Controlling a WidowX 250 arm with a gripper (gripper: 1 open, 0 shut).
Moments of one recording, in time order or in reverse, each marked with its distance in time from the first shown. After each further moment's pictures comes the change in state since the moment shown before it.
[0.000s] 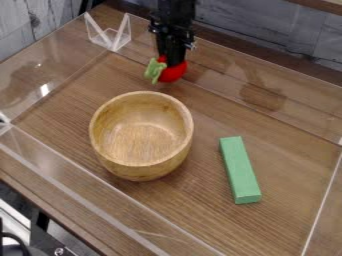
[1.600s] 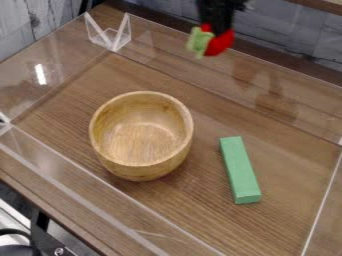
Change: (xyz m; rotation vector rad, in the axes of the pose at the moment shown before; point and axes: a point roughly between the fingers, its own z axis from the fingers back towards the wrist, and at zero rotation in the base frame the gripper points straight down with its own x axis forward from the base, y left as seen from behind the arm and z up) arm 0.022 -0.112 0.058 0.018 -0.096 -0.009
